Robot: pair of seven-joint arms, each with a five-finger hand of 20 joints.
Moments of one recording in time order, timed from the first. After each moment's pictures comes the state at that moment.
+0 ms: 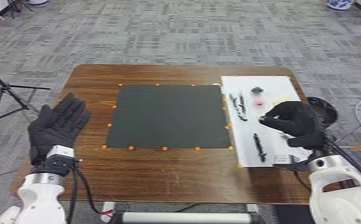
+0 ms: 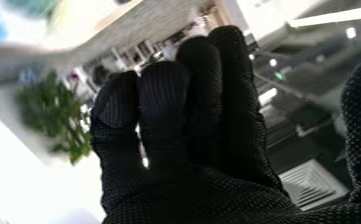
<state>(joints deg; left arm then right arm) 122.9 -65.0 -97.2 -119.8 22.4 7.4 15.9 -117.4 -76.1 99.8 -128.9 -132.6 -7.2 5.4</state>
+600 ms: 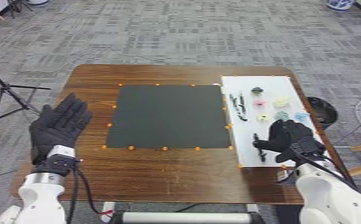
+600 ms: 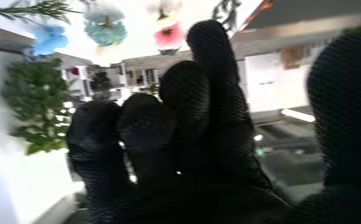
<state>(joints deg) 122.8 -64.6 -97.0 -119.8 22.2 7.4 15.5 -118.4 -69.4 90.8 -130.1 -155.4 -17.3 18.0</state>
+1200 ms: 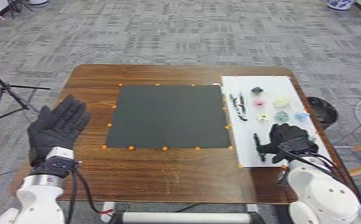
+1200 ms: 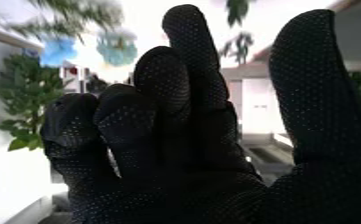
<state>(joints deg) 123.8 -64.6 -97.5 -120.3 22.1 7.4 15.9 -114.4 -67.0 87.4 -126.2 -159.2 -24.3 23.3</state>
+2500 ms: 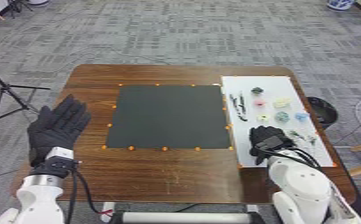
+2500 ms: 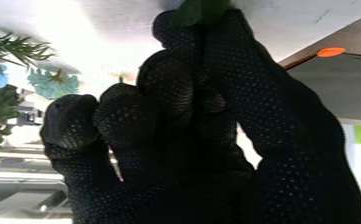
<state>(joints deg) 123.9 -64.6 -97.5 -120.3 22.1 7.3 15.8 -107.0 -65.9 80.1 -122.1 -163.3 -34.5 19.1</state>
